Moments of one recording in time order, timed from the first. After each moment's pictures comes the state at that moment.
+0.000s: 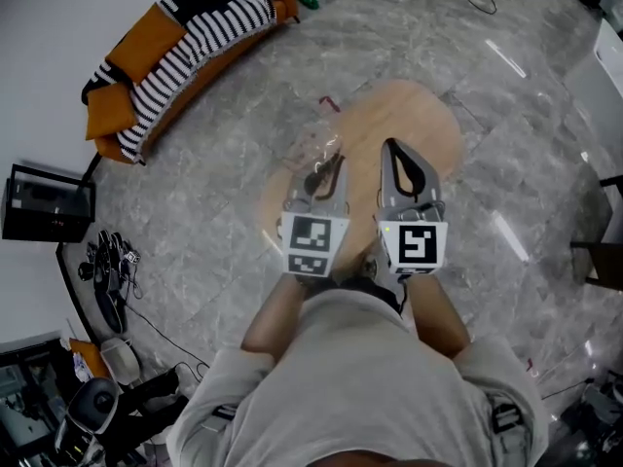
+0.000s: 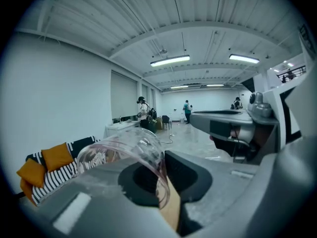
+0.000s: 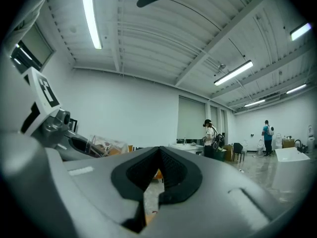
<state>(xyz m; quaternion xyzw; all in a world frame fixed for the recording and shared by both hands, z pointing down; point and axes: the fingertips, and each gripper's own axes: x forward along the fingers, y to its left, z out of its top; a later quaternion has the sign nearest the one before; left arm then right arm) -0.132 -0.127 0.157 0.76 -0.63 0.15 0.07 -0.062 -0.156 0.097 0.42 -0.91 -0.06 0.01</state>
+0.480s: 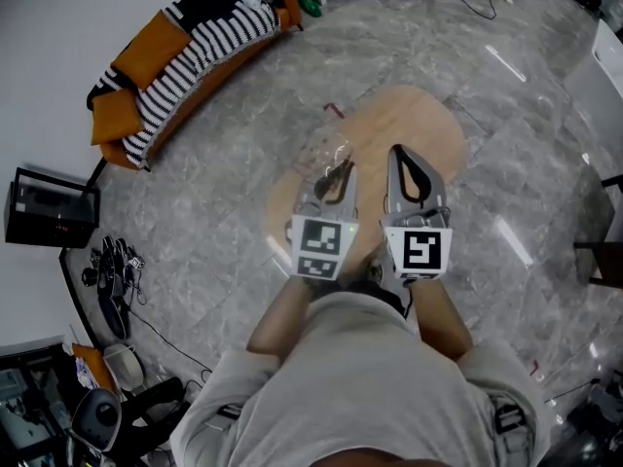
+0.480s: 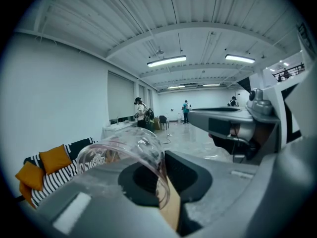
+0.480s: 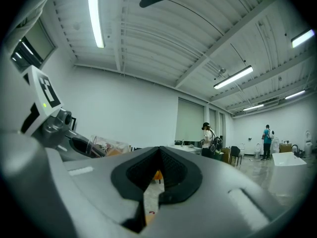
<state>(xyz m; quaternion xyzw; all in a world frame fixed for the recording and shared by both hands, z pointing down) -0.125 -0.110 0.156 0.77 -0.61 0.15 0.06 -0.060 -0.133 0.092 0.43 -0.90 -0.08 0.01</state>
